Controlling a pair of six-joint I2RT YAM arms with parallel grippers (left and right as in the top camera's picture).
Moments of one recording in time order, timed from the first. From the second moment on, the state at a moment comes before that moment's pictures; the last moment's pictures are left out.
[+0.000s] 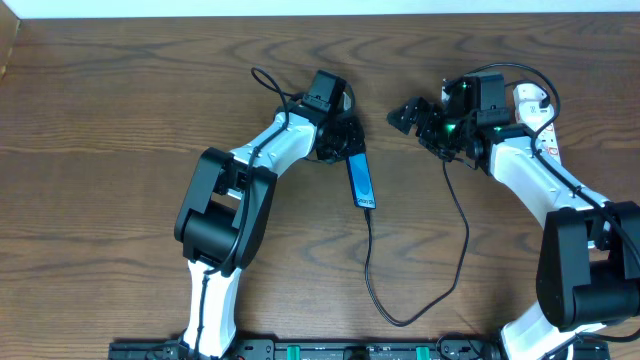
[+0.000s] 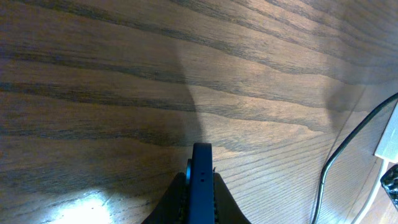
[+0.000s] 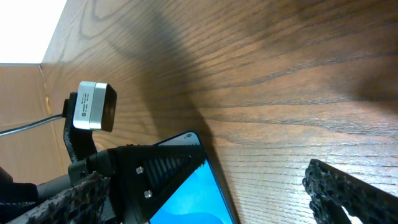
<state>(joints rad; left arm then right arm) -0.44 2.17 1.48 -0.45 0.47 -0.70 0.14 1.79 1.10 -0.22 -0.54 0.70</state>
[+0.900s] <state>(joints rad) -0.45 2.17 1.48 -0.48 0.41 -0.69 0.14 1.79 1.10 -0.22 -0.54 0.70</state>
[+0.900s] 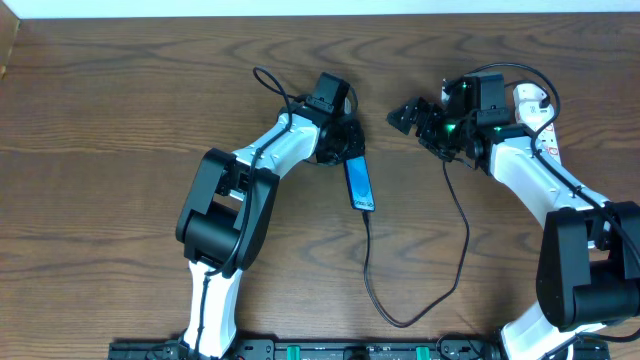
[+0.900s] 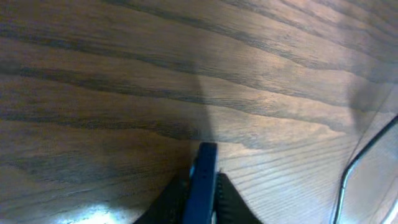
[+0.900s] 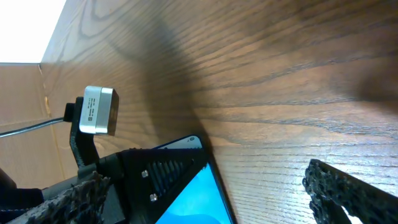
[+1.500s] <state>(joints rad) -0.45 2.17 1.48 -0.47 0.42 -0.67 0.14 1.79 1.10 -0.22 -0.54 0.70</state>
